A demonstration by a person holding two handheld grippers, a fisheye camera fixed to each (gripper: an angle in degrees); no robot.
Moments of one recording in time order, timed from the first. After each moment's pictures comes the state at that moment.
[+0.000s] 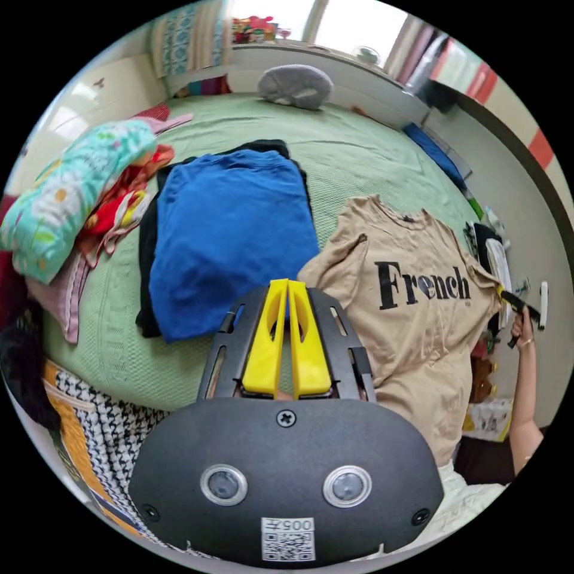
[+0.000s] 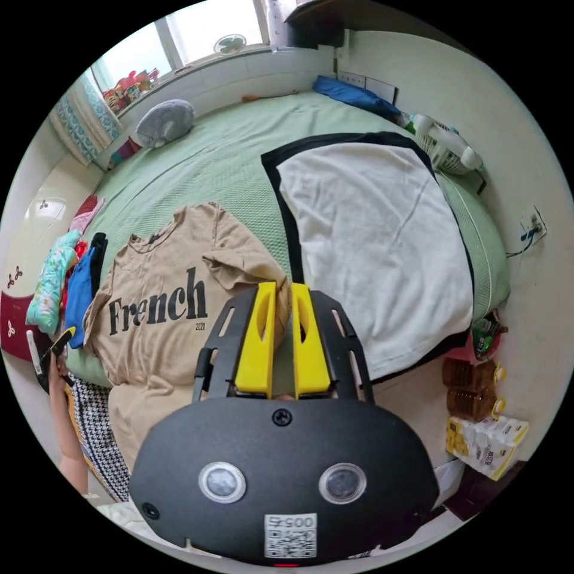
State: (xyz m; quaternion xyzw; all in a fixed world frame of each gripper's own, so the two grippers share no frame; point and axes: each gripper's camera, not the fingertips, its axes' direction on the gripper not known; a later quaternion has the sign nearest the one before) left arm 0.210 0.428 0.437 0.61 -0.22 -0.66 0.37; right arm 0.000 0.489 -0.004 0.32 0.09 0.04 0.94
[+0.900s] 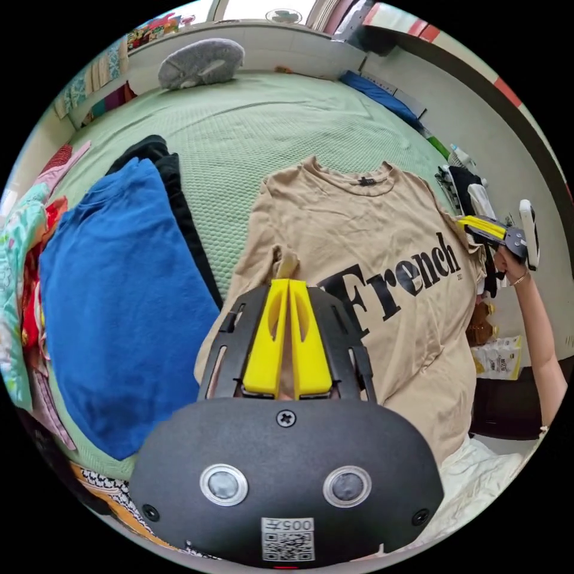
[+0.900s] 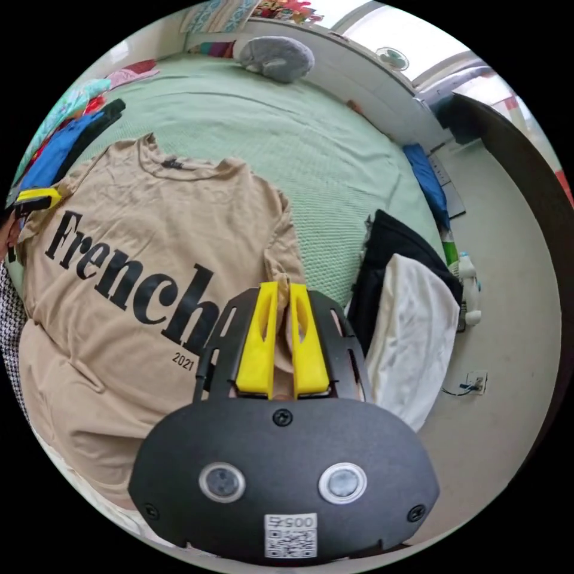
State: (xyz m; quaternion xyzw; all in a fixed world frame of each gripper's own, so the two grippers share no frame) left arm 0.058 0.402 0.308 0.57 -0.26 -0.58 0.52; right arm -0.140 0.364 0.048 0.27 0.32 -0.17 0.89
